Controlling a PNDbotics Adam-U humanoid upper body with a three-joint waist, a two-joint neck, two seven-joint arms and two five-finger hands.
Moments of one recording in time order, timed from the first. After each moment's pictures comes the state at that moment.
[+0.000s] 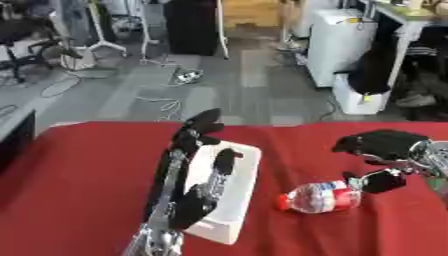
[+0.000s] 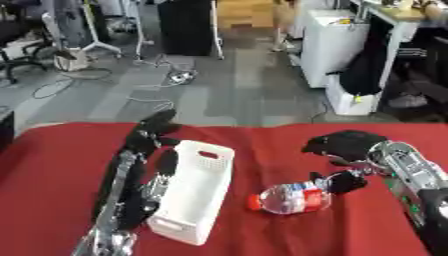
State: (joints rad) left arm -0.22 0.14 -0.19 -1.86 -0.35 -0.22 0.31; right arm -0.92 -0.41 0.40 -1.10 1.17 -0.35 0.59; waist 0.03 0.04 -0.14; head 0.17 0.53
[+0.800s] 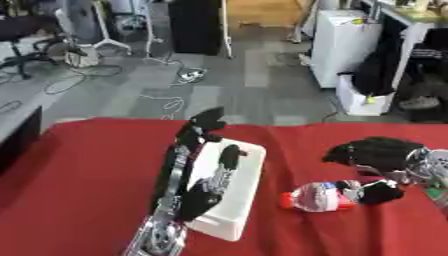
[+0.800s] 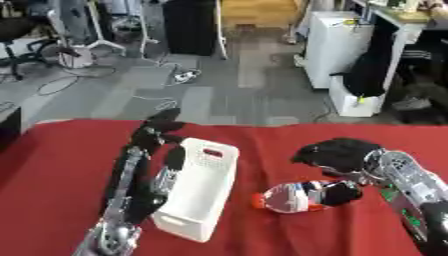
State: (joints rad) left arm -0.23 0.15 -0.18 -1.84 -0.38 -0.21 0.31; right arm -0.85 -0.41 0.45 -1.26 1.08 -0.33 0.64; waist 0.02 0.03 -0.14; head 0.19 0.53
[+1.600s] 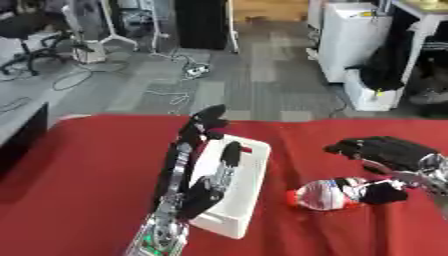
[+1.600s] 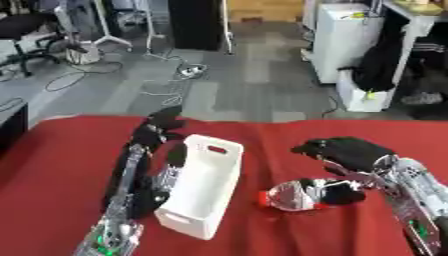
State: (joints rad) left arm -0.24 0.14 -0.18 -1.84 -0.38 -0.21 0.32; right arm -0.76 -0.35 0.30 -1.37 1.02 -0.24 0.63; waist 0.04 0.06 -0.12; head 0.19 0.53
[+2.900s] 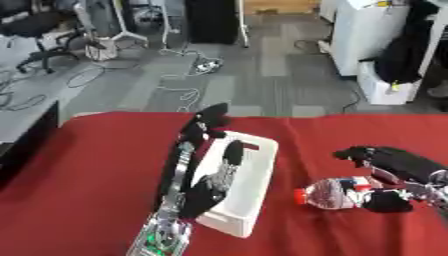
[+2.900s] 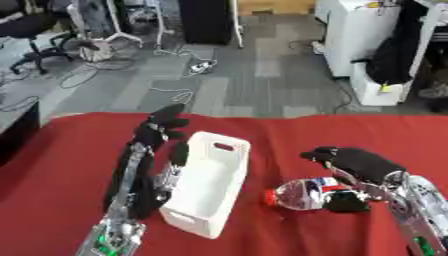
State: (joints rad) left arm -0.25 0.14 -0.18 -1.85 -0.38 -0.21 0.31; right arm -0.70 -0.32 0.25 -1.35 1.04 -0.25 0.58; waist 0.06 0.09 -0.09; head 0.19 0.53
